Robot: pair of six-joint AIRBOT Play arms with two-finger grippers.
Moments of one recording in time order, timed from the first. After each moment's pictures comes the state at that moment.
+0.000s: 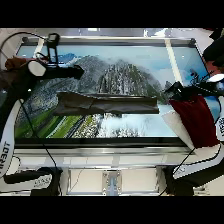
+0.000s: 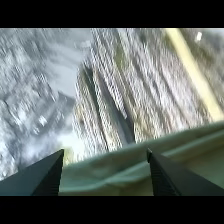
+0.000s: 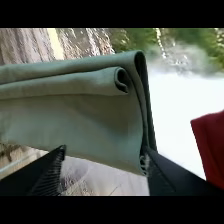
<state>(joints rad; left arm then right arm) -0.18 -1.38 1.39 1.15 -0.80 -1.23 -0.40 -1.67 1.41 -0.85 1.36 1.30</state>
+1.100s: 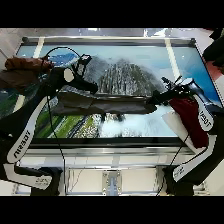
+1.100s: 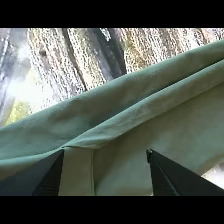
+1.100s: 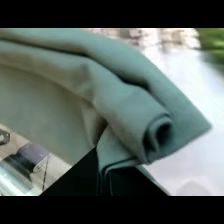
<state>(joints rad) -0.34 -1.56 1.44 1.33 -0.93 -1.35 -0.20 -1.84 1.41 -0.81 1.37 1.20</state>
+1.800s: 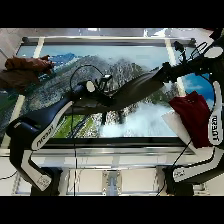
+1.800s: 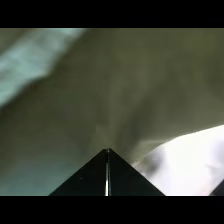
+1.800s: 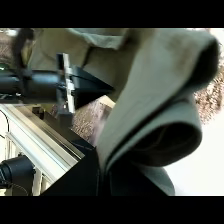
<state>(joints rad) -0.51 -1.79 1.44 0.98 -0.88 -1.23 -0.14 -1.63 1.77 -0.71 1.60 1.36</state>
